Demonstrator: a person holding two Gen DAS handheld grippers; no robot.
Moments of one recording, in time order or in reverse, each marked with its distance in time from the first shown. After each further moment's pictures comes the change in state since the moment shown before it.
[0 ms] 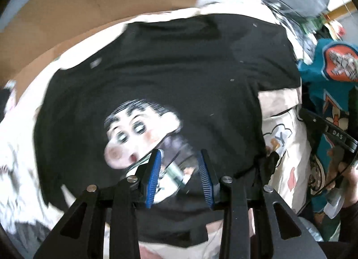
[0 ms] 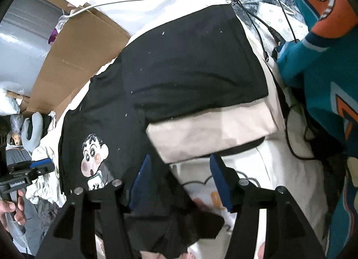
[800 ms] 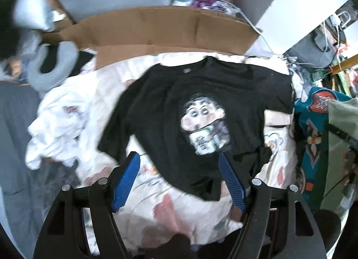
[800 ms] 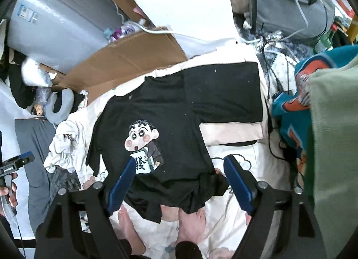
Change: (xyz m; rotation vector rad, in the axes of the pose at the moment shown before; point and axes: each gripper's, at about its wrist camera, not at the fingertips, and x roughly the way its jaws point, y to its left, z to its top) left arm -0.248 0.112 -0.137 -0.285 -0.127 0.085; right arm -0.205 0.111 0.005 -0.182 0.015 0.010
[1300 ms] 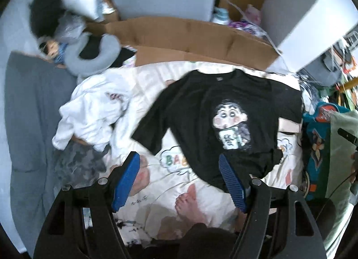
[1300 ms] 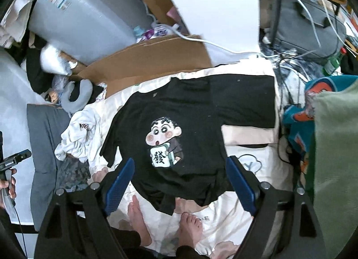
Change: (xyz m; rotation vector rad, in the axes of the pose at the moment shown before) left arm -0.066 0.109 -0.061 -0.156 -0.068 0.022; right arm -0.030 0.066 -0.010 -0.108 0.003 0.053
